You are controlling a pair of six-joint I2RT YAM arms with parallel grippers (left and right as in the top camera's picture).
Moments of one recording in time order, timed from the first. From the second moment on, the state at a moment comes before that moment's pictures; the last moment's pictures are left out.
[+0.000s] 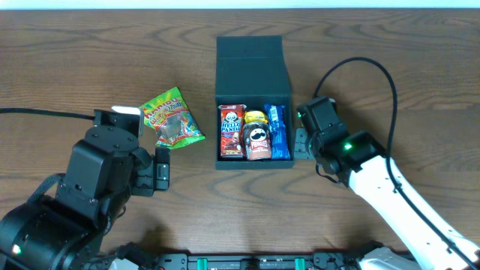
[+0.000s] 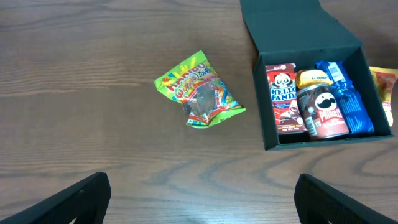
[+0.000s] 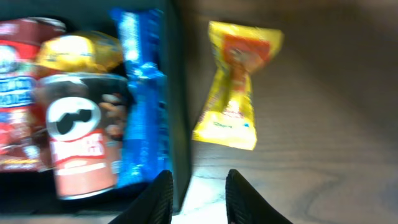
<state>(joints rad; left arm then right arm) -0.50 0.97 1.52 -1.42 -0.29 -0.28 0.48 1.32 0.95 -0.78 0.18 0.57</state>
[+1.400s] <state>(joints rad) -0.50 0.97 1.52 -1.42 -0.29 -0.28 0.38 1.62 0.73 -0.22 0.20 0.52</state>
